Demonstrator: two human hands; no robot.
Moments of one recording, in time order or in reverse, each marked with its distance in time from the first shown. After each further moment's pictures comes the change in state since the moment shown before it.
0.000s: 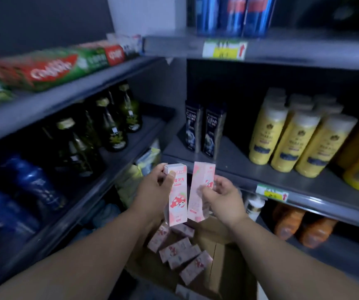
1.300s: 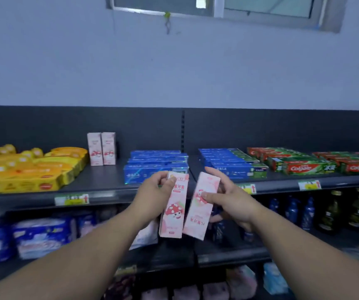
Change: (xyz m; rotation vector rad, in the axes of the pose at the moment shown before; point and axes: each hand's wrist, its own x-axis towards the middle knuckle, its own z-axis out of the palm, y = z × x) left_hand -0.583 0.009 -0.458 0.047 0.970 -0.057; right_hand -0.527 -0.191 0.313 -0.067 -1.383 -0.335
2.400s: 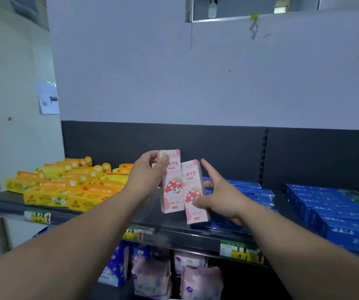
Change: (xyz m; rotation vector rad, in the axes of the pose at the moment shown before) left_hand 0.135 -0.039 -0.162 -0.102 0.455 0.015; right_hand 0.204 -0.043 0.139 -0.292 -0.320 -0.147
